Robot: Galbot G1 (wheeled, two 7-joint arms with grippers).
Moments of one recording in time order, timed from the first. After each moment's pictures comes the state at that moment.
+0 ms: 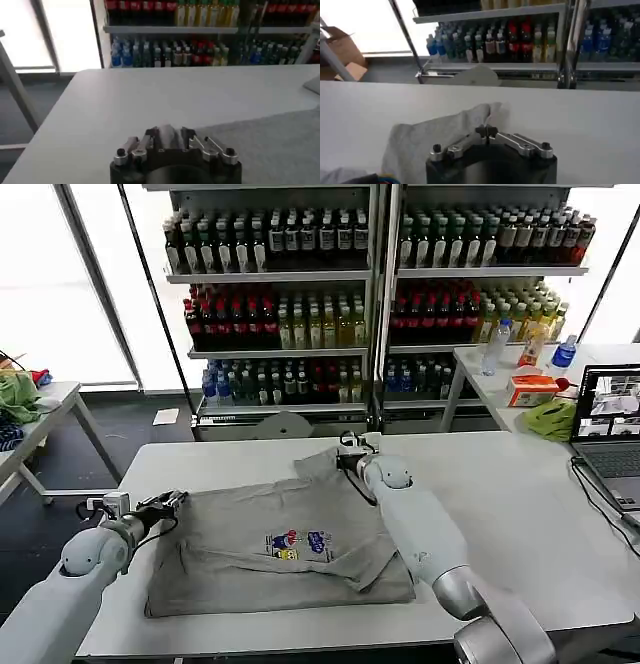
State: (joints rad) left arm 0.83 -0.84 -0.26 -1.32 -0.76 0.49 0.08; right arm -0.28 1.51 0.06 0.79 0.48 -0.56 -0.06
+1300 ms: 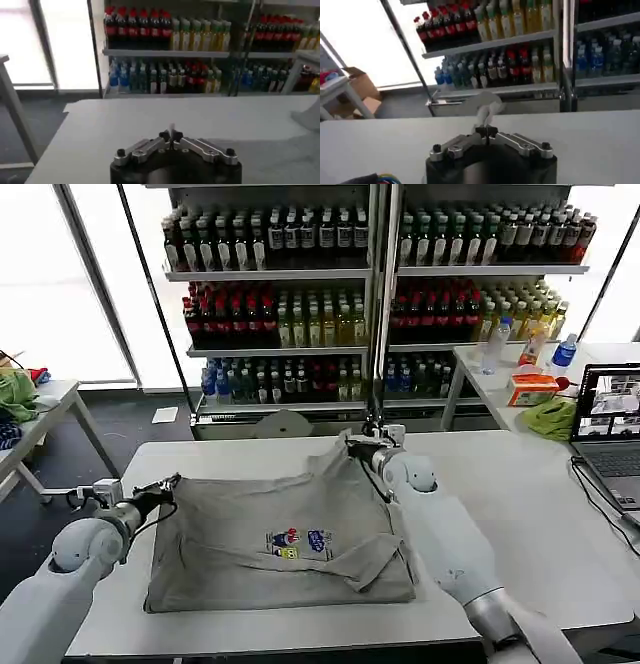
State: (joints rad) left arm 0.88 -0.80 -0.32 -1.52 -0.85 0.44 -0.02; right arm -0.44 1.33 0.08 1.23 0.74 -0.58 0.04
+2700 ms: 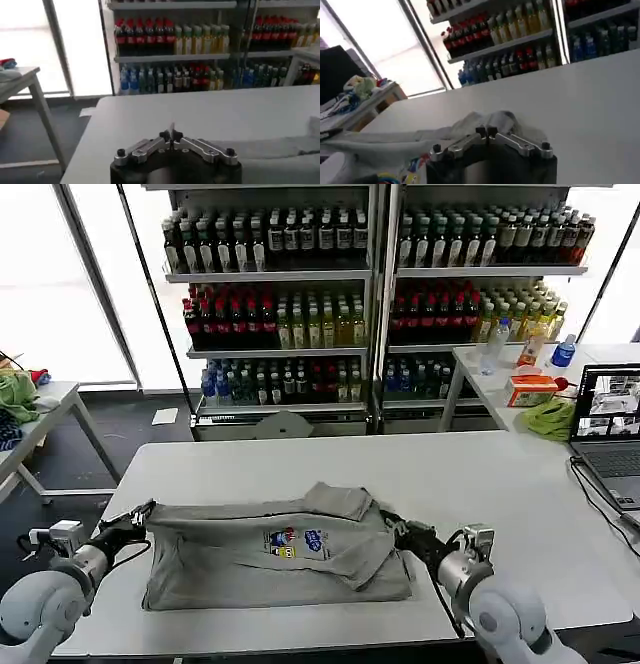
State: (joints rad) left arm 1.32 -0.77 -0.62 -1.84 -0.82 0.44 -0.07; right arm -1.19 1.04 0.31 2.07 0.90 -0.58 0.15
